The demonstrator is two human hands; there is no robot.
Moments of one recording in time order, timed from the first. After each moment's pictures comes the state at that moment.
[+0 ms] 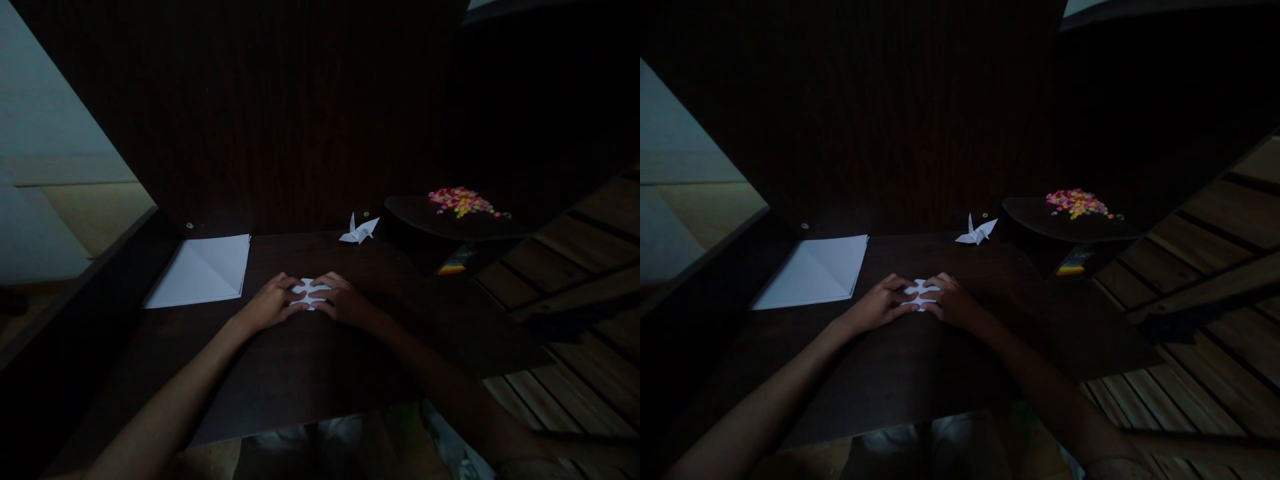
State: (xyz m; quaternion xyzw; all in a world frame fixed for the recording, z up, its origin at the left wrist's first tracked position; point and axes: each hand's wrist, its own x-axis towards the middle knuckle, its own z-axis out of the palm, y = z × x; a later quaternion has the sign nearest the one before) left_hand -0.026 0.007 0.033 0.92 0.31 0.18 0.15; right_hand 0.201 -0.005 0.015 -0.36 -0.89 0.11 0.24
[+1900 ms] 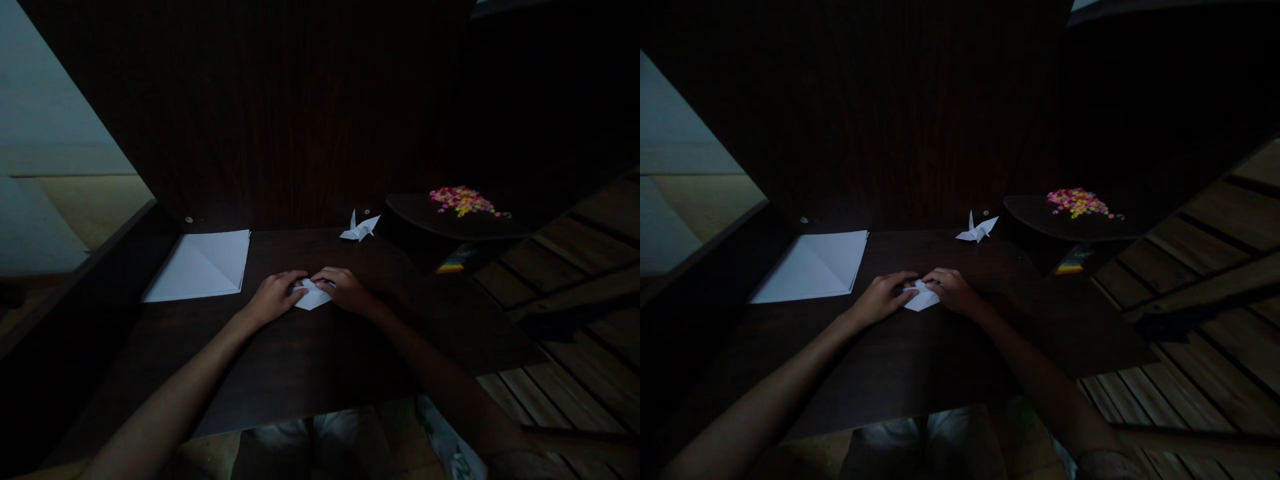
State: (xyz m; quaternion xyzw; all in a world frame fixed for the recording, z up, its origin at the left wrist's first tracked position) left_hand -0.014 0.006 0.027 0.84 0.41 0.27 0.22; right_hand 0.201 0.015 0.016 -0.40 -0.84 0.22 0.30
